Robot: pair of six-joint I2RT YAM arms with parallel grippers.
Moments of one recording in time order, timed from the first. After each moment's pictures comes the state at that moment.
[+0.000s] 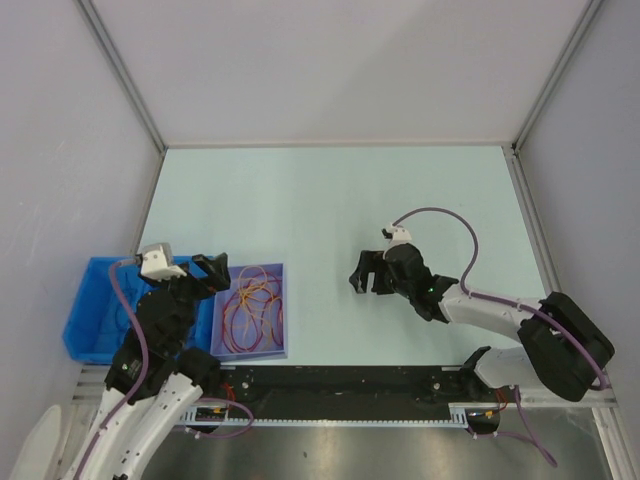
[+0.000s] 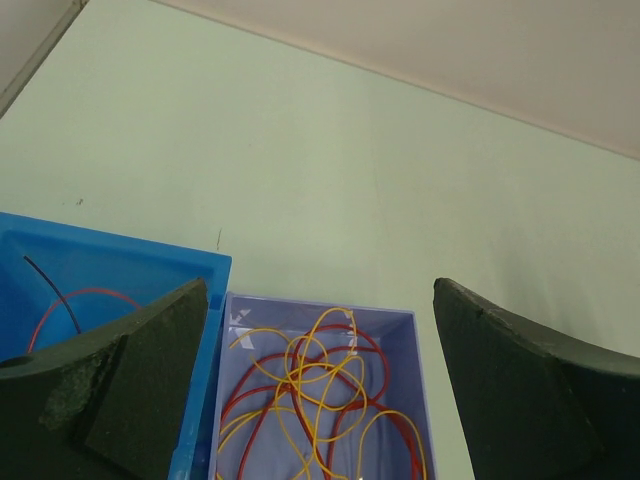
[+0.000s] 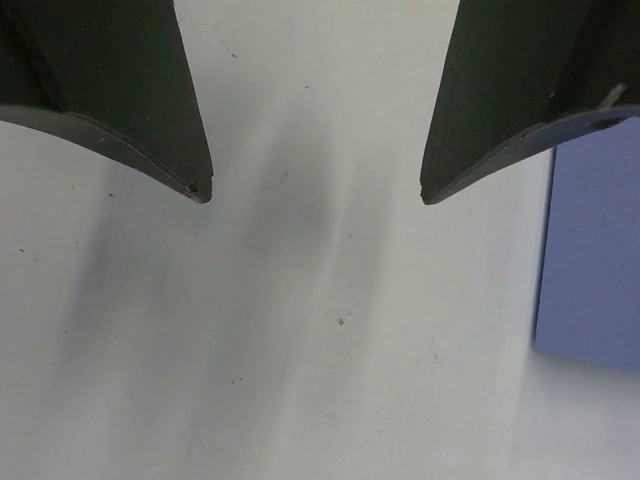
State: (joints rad) left arm -0.47 0.19 0.59 -0.52 -0.48 -0.39; right arm 0.75 1.30 0.54 0.15 0.09 0.61
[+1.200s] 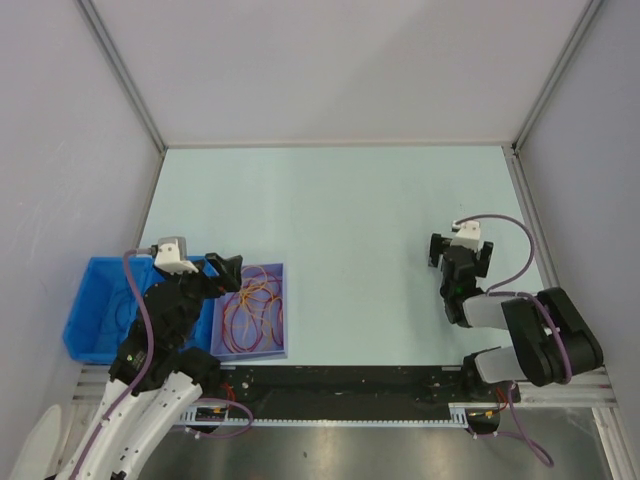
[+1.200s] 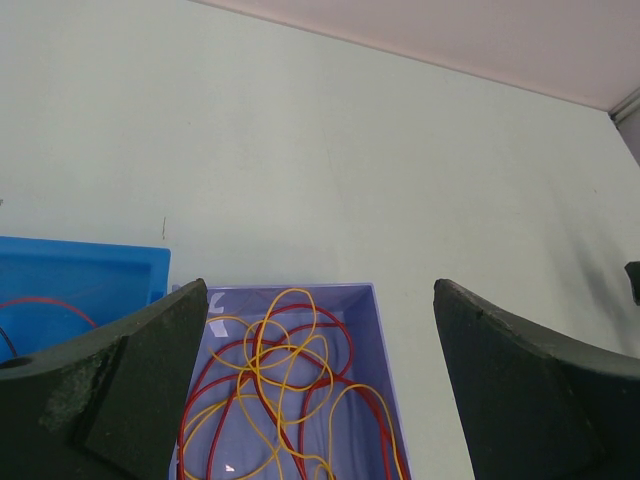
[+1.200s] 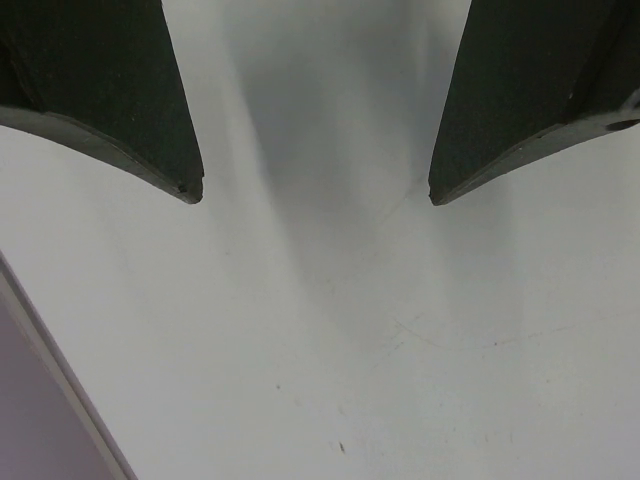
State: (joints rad) left arm -0.47 0.27 0.59 -0.51 -0.33 -0.39; right arm 0.29 1.37 0.29 0.72 0.62 0.07
